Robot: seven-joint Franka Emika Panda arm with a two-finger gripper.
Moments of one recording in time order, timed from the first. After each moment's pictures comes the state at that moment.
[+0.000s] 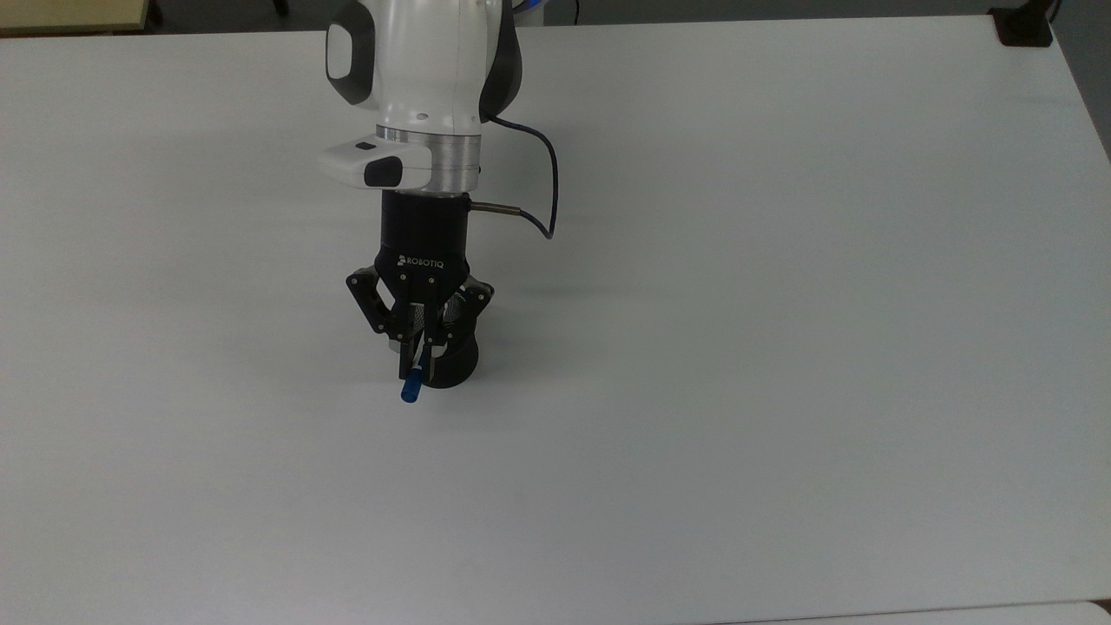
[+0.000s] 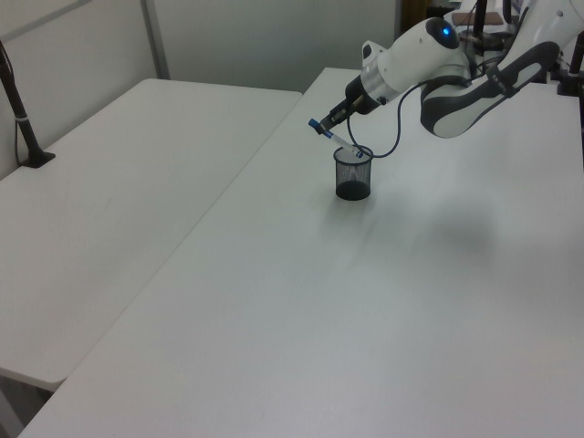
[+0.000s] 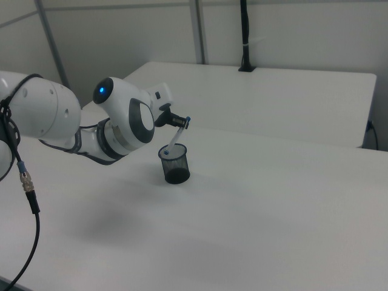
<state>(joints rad) -0.10 0.40 0.04 -1.85 -0.67 3.08 0.69</state>
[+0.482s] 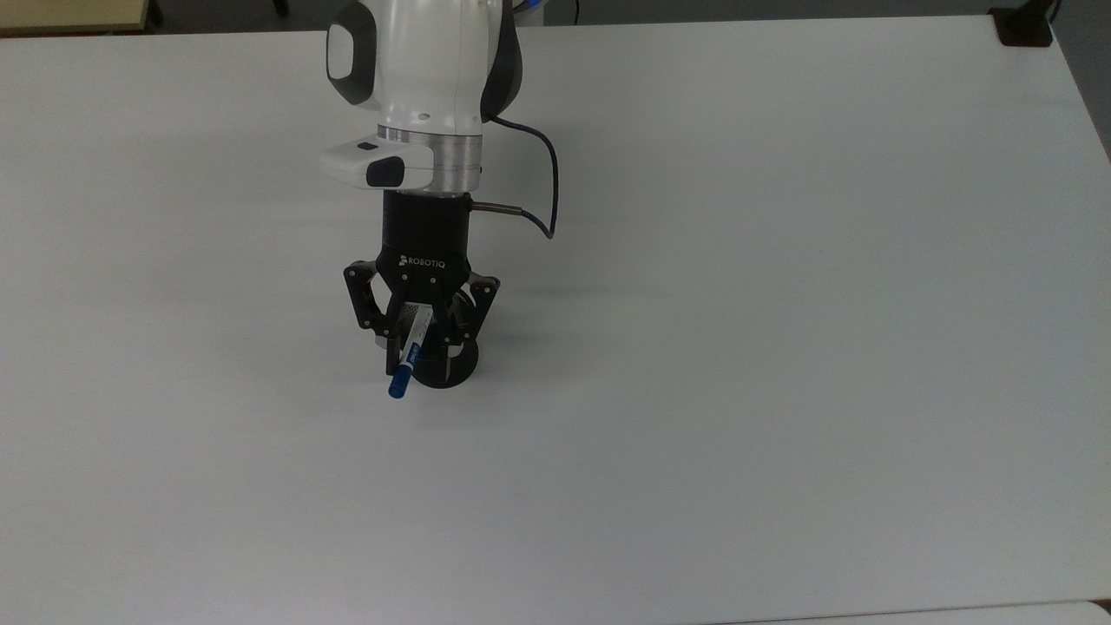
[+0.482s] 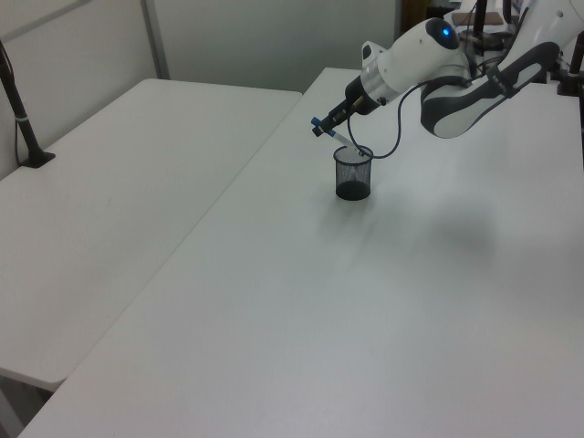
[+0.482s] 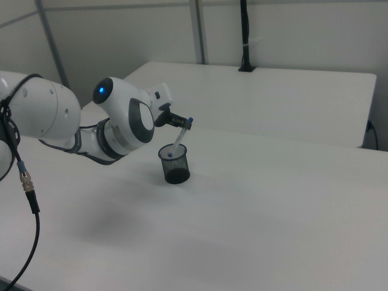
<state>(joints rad) -0.10 0.40 0.04 -1.85 -0.67 3.08 0.69</state>
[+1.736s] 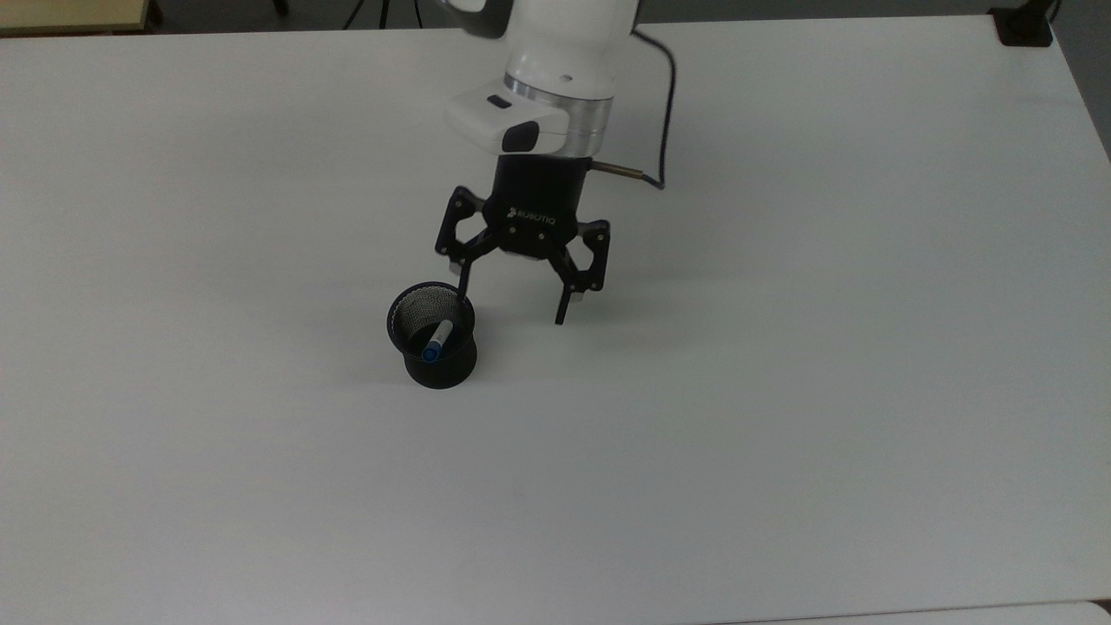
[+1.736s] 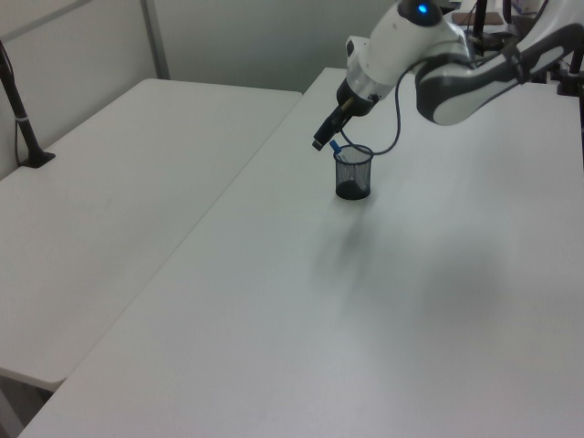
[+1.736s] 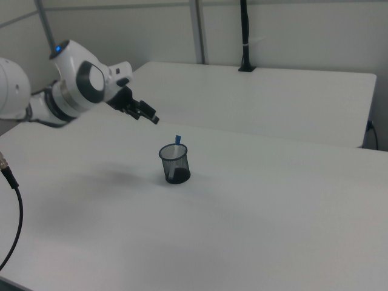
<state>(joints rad) 0.12 0.28 0.05 -1.78 -0.55 2.53 0.69</state>
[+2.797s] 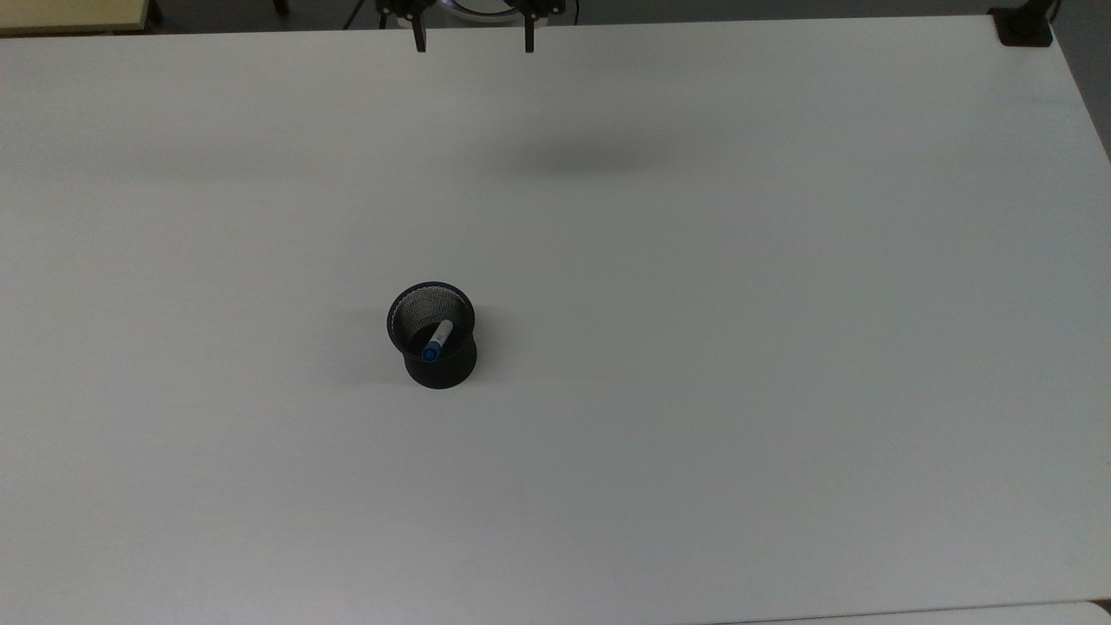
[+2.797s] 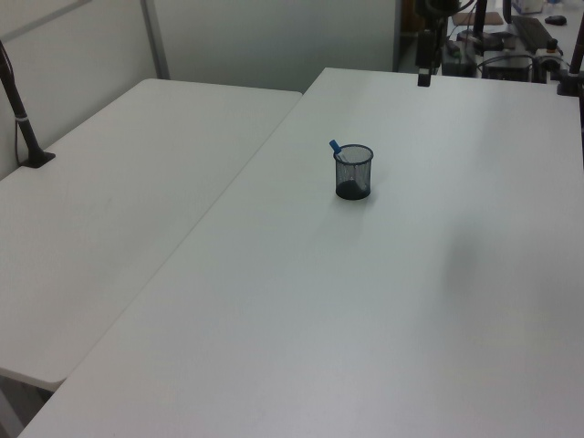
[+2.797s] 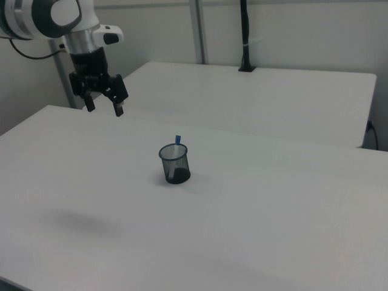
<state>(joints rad) 0.09 -0.01 0.00 -1.62 -0.02 1.63 0.04</state>
